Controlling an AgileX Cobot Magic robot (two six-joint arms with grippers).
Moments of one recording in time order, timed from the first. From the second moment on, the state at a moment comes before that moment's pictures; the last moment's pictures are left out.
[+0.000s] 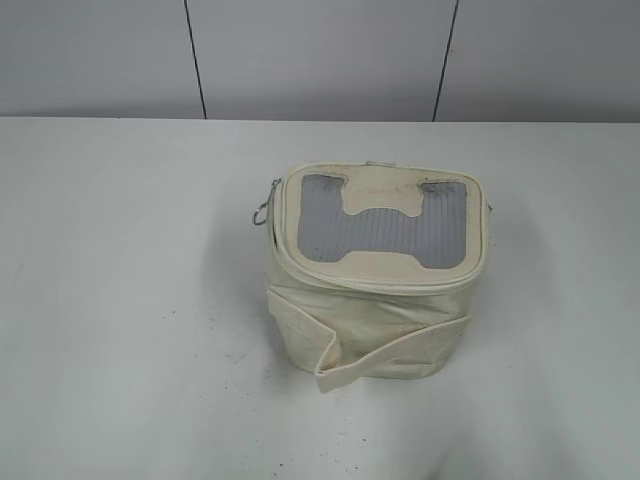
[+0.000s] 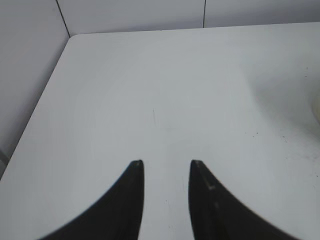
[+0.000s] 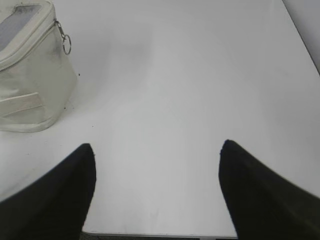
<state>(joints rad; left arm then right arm) -0.01 -0.01 -0.54 -0.04 1.06 0.07 0.01 -0.01 -0.50 0.04 1.05 -0.03</state>
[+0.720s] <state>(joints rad) -0.01 -0.01 -0.54 -0.04 1.06 0.07 0.01 -0.01 -0.50 0.04 1.05 -0.03</state>
